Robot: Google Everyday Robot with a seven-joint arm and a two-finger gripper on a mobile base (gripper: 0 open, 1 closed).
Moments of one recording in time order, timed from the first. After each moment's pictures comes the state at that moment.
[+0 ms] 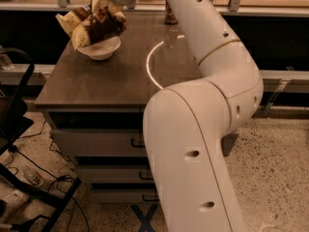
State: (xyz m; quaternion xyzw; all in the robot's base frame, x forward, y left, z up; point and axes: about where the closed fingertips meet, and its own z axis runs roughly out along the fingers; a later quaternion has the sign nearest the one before) arm 0.798 0.146 0.977 -0.14 0.88 0.36 0.26
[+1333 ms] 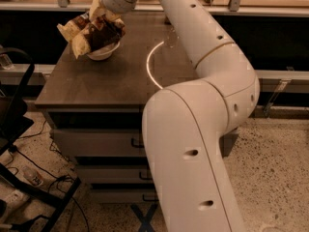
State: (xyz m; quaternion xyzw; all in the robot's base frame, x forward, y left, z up) arm 0.803 0.158 0.949 -0.14 0.89 0.35 0.25
